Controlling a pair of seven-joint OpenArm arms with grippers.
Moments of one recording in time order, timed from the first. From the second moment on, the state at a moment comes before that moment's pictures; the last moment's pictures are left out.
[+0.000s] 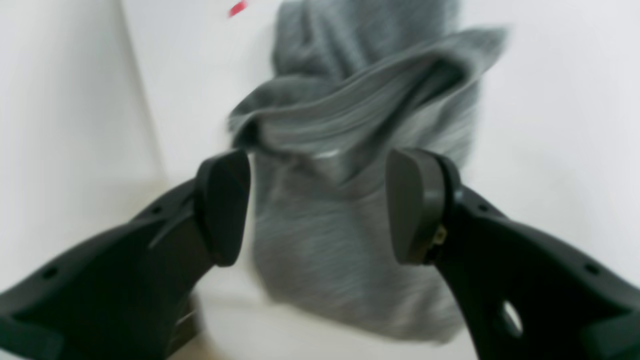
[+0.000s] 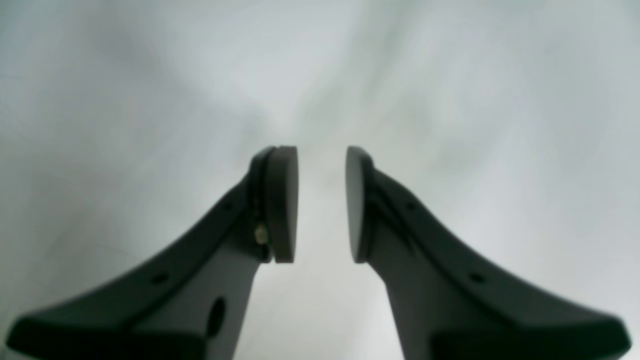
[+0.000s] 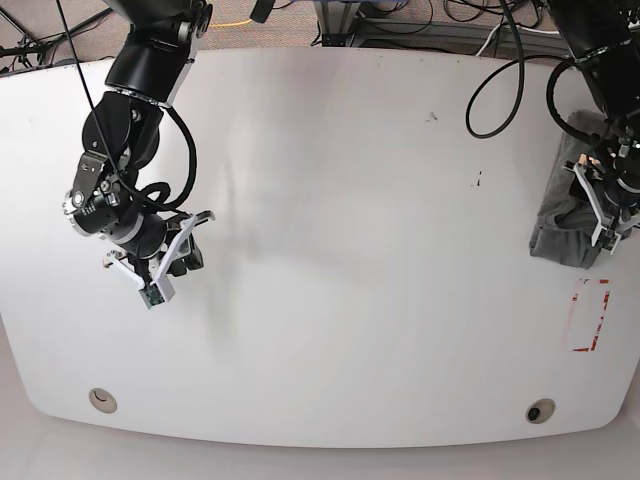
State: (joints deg) left arm 3.1 -21.5 -30.4 102.7 -4.0 -43.2 58.1; right arm 10.7 6.9 20.4 97.5 20.2 41.1 -68.9
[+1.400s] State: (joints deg) left arm 11.4 -22.5 -35.4 89.2 -11.9 -43.2 29.9; right arm -8.8 6.8 25.0 110.7 8.1 41.1 -50.6
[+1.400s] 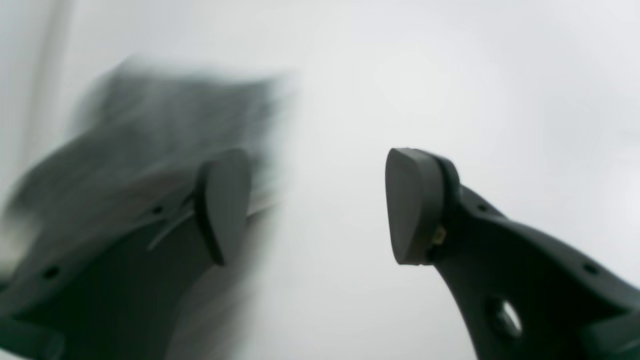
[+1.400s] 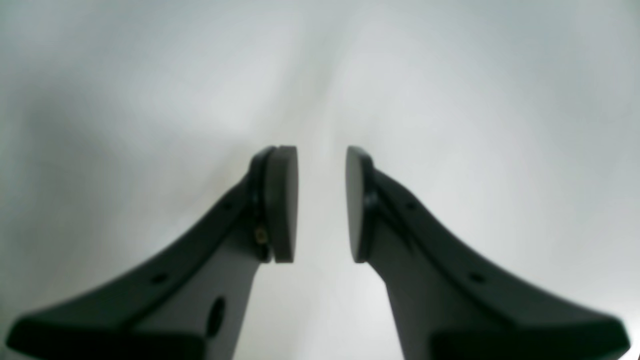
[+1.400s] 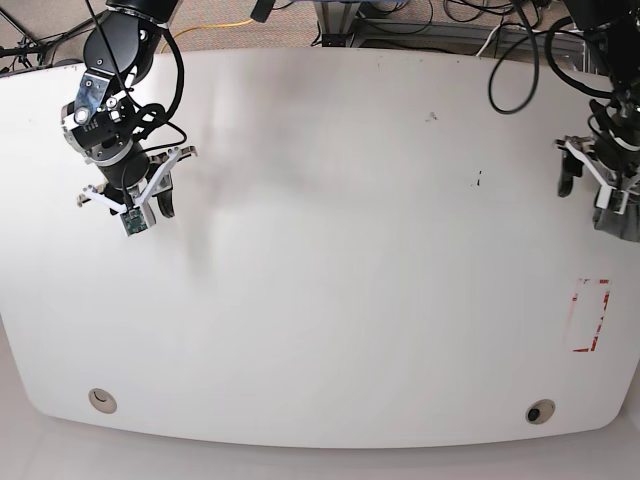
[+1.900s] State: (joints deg) left arm 19.2 -8.4 -22.7 94.6 -2.7 -33.7 7.1; right arm -17.2 4.8 32.0 96.8 -3.5 41.1 -11.7
